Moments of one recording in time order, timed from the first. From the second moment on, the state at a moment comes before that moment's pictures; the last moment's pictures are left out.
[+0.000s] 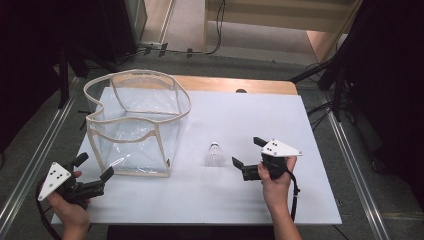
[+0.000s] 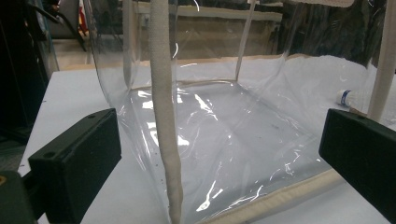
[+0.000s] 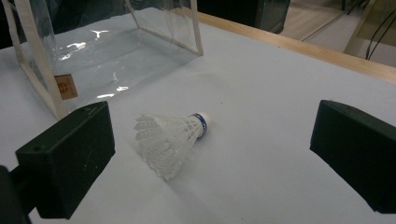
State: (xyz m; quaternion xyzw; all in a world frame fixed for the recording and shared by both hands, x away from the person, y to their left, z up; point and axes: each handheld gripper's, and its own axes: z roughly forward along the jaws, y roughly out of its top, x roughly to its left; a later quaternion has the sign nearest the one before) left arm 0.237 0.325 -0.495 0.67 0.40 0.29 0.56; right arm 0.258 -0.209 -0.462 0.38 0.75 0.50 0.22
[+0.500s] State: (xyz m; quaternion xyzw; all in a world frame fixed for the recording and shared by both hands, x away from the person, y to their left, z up) left arm 0.237 0.327 -0.495 0.66 0.40 0.29 0.56; right arm 0.263 -0.178 -0.466 0.39 0.75 0.49 0.21
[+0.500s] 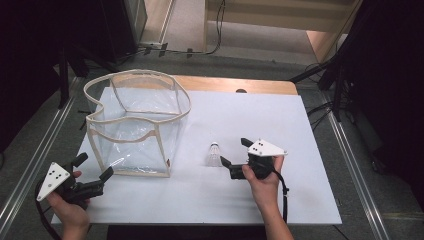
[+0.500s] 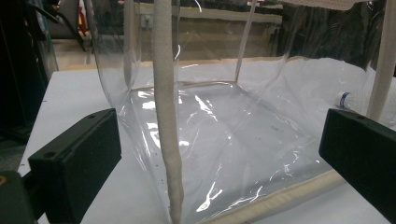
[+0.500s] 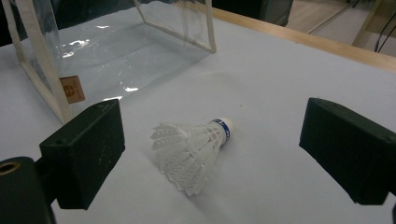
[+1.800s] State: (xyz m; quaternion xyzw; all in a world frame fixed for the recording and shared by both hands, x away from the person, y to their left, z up) left arm 0.237 0.328 -0.495 0.66 0.40 0.29 0.57; right arm 0.279 -0.132 -0.515 0.48 0.76 0.38 0.22
